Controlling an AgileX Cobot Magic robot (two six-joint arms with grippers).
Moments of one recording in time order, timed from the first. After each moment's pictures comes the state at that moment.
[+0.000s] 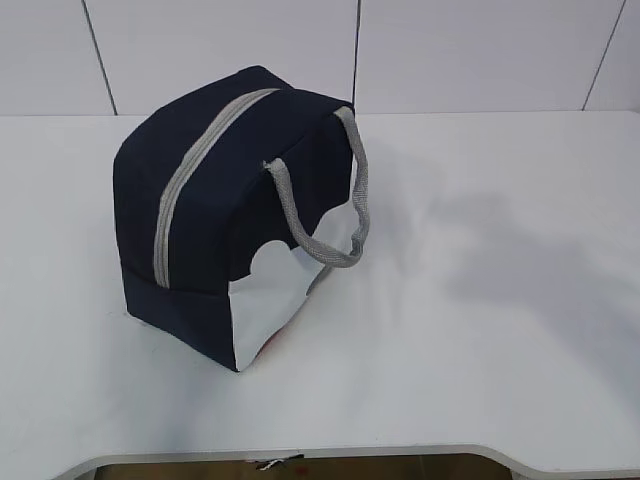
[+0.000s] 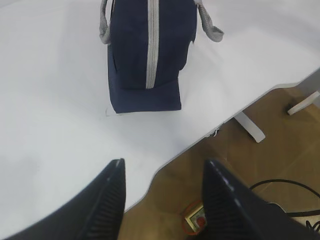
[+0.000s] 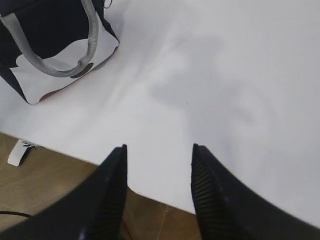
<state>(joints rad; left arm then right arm) -0.40 0.58 -1.06 -0.20 1.26 0.17 0.36 0.75 -1.19 -0.06 1.26 0.03</state>
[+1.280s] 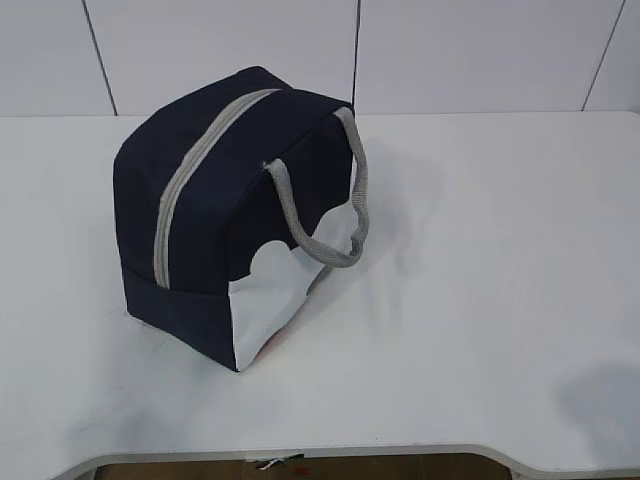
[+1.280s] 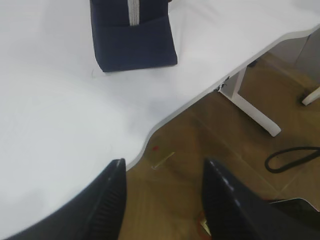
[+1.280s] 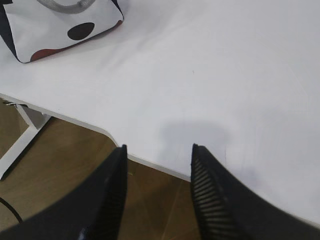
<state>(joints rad) -0.40 0.01 -0.55 -0.20 1.23 0.23 0.36 0.00 -0.52 -0.05 1.13 -0.04</state>
